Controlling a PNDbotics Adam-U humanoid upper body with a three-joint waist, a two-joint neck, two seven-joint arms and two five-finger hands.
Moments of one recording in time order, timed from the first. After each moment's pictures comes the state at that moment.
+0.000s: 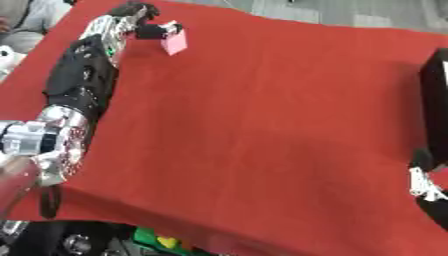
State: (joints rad) left arm -1.04 0.53 0.31 -0.54 -1.22 -0.08 -0.24; right arm -0.22 -0.53 0.54 -1.98 1.03 0.28 -0.48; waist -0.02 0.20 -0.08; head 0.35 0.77
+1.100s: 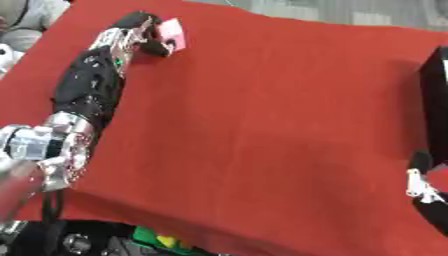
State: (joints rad) left arm -1.02 0.49 0.30 -0.54 -1.19 -0.08 -0.15; right arm -0.22 -0.53 0.55 -1.98 1.03 0.28 -0.49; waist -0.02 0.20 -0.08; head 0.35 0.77
